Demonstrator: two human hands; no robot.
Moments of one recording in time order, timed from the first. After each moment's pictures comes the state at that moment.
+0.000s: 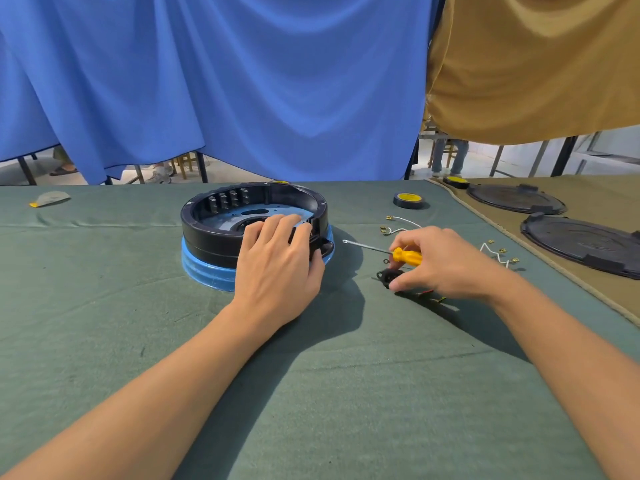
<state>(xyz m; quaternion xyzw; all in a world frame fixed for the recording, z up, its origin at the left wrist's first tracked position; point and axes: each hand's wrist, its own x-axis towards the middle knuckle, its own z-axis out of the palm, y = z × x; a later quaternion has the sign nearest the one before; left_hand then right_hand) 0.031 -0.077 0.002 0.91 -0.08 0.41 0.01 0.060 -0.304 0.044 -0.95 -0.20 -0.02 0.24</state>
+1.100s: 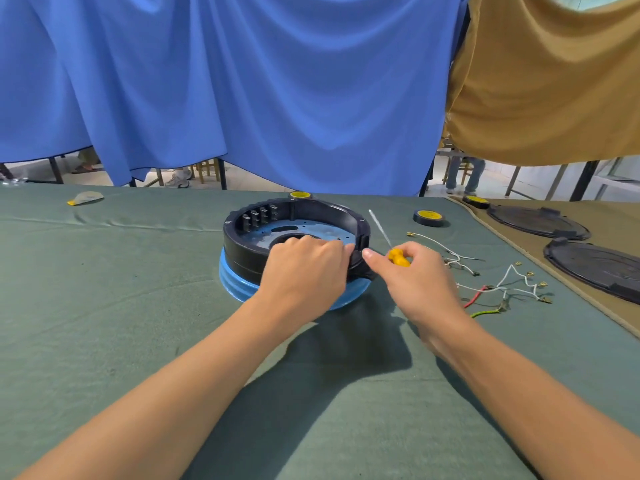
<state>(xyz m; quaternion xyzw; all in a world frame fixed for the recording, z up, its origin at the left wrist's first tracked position) 0.028 -0.075 0.025 0.94 -0.08 0.34 0.00 0.035 -0.227 0.024 -0.85 -0.01 -0.16 0.50</state>
